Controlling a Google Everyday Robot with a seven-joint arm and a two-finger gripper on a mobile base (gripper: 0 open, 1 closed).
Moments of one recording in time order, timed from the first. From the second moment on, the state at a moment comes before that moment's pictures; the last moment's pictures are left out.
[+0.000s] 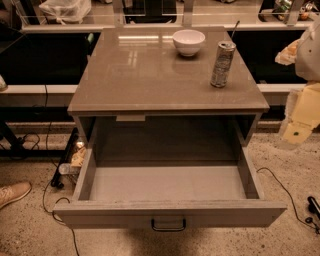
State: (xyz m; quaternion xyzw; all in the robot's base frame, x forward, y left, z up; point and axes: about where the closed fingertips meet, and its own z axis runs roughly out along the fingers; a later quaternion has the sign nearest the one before) arm 0.438 -0.217 0.976 -0.60 0.78 -0.03 0.16
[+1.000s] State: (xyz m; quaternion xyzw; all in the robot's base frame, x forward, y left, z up) arm 0.485 -0.214 0.964 -0.55 0.79 0.01 0.28
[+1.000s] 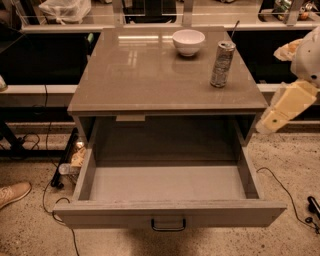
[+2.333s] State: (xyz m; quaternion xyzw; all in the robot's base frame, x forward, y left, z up) arm 0.610 -0.258 0.929 -0.35 0.77 0.10 0.52
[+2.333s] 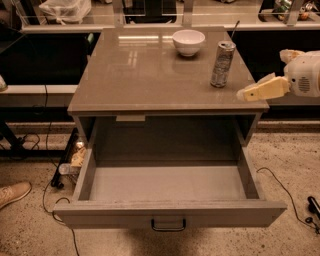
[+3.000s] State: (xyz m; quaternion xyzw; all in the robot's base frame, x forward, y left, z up) arm 0.638 -0.258 0.919 -0.32 0.76 0.11 0.55
